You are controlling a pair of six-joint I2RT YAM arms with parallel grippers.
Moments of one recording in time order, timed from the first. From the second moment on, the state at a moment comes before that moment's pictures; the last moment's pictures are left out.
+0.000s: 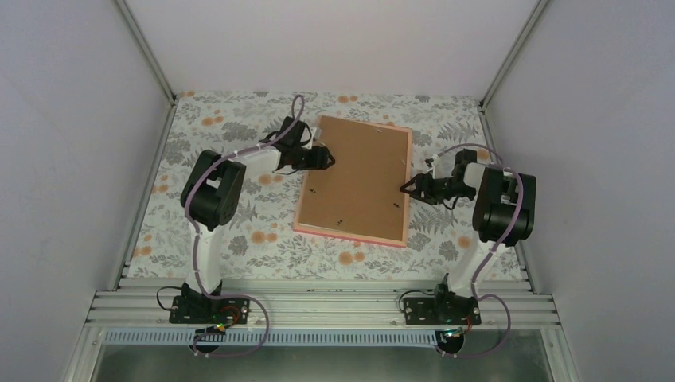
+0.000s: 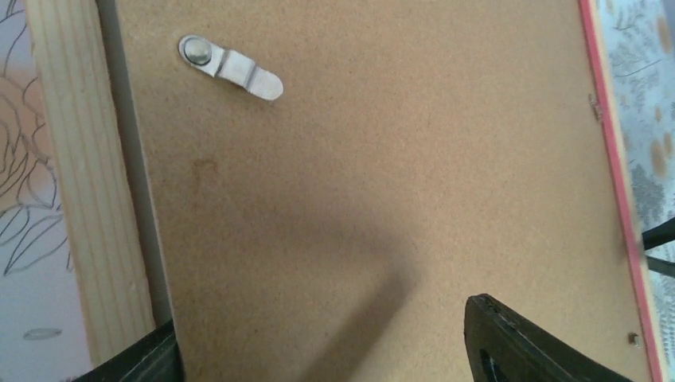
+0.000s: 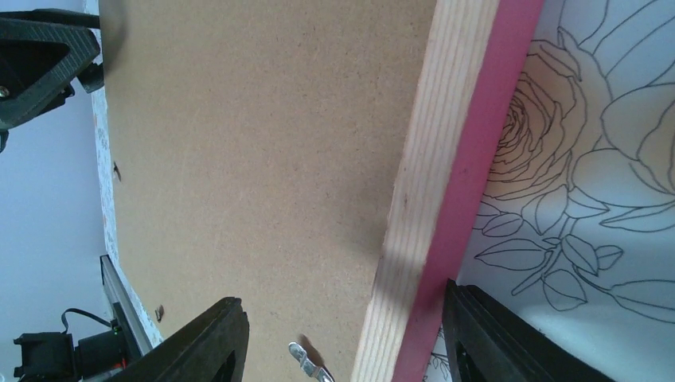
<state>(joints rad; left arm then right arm) -0.44 2.12 1.42 -0.16 0.45 -0.45 -0.20 1.89 1.03 -0.59 -0.89 -0.15</state>
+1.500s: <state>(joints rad) -0.17 1.67 1.14 -0.47 0.35 0.32 0.01 1.92 1.18 -0.51 -0.78 -0.16</state>
